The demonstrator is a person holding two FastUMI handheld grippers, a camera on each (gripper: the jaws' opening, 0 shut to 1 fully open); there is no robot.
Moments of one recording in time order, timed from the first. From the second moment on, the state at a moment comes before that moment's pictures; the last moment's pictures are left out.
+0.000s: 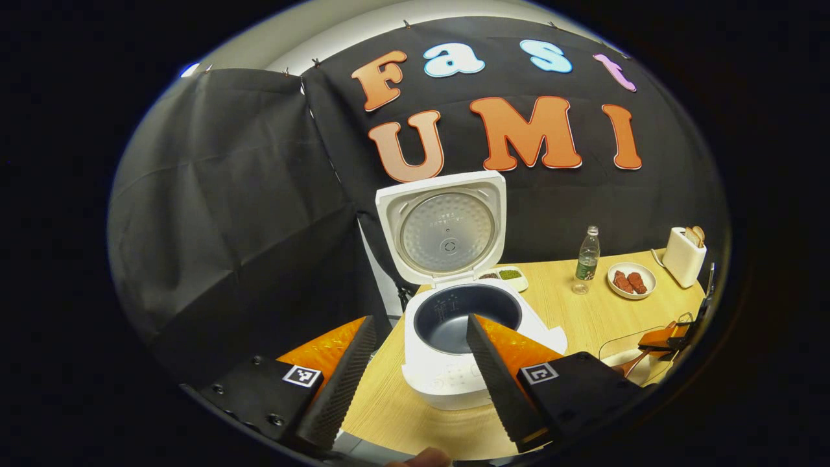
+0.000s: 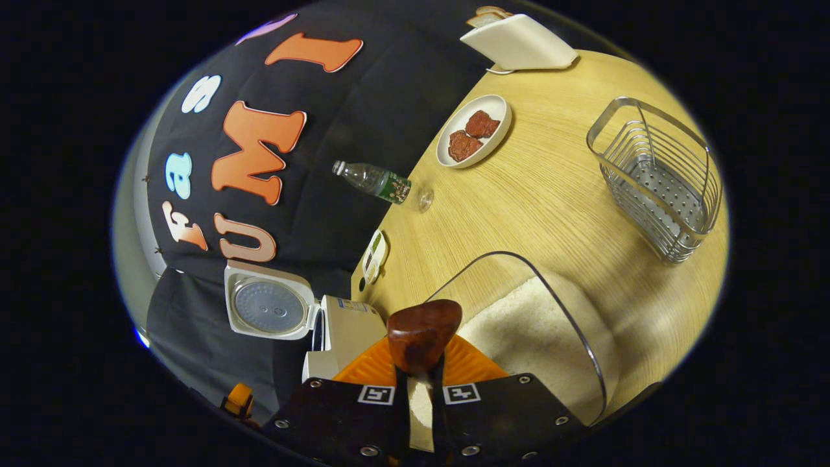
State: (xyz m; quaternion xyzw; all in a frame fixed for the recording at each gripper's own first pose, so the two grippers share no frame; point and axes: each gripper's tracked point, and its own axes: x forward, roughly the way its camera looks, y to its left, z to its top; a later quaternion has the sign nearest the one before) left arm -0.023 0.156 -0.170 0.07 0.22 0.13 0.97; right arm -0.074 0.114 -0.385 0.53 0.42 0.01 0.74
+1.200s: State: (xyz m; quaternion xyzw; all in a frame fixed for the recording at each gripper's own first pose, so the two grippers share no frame) left arm -0.014 0.130 -0.155 0.07 0.19 0.11 0.97; right arm -0.027 0.046 -0.287 0.77 0.27 0.03 0.57
